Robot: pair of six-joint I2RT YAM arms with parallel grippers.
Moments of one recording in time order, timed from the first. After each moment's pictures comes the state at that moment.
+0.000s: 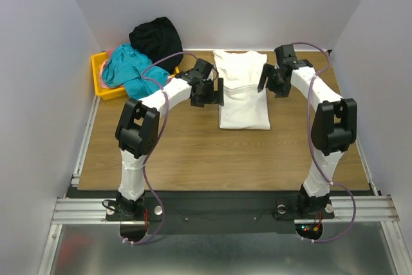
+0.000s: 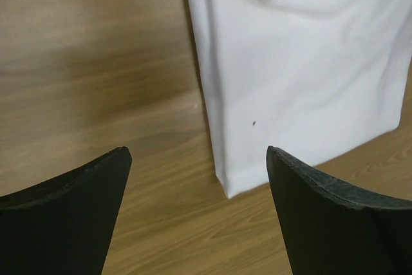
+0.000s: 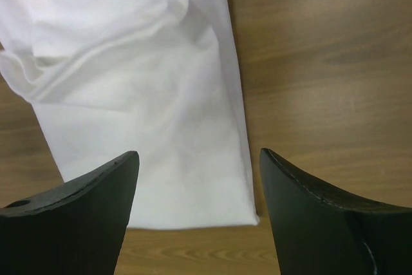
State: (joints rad) left arm -0.55 2.06 1.69 -0.57 0.12 -0.49; right arm 0.16 1.97 1.69 -0.73 0.03 0.44
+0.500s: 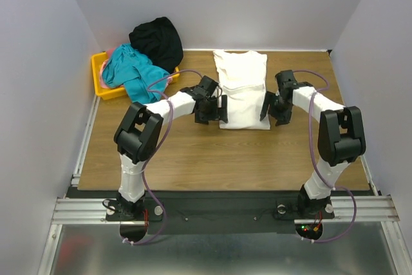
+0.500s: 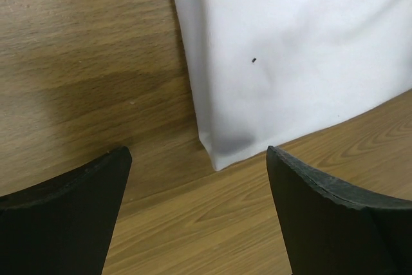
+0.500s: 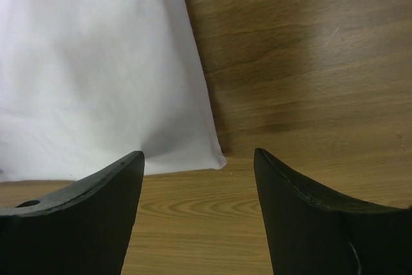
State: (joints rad) left arm -0.63 1.99 1.41 -0.45 0.15 -0.57; right arm 0.16 1.79 1.25 -0.69 -0.08 0.47
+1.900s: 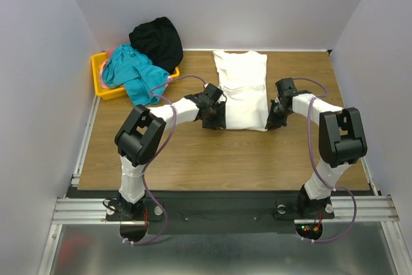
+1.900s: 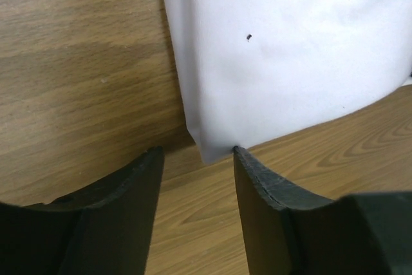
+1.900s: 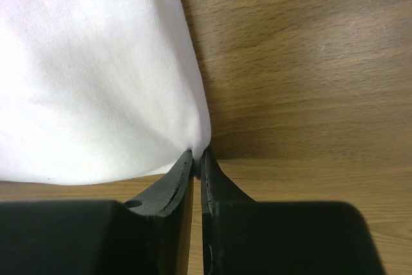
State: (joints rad) left arm -0.69 1.94 1.32 -0.37 0.09 -0.64; right arm 0.16 1.77 1.10 -0.57 -0.09 0.47
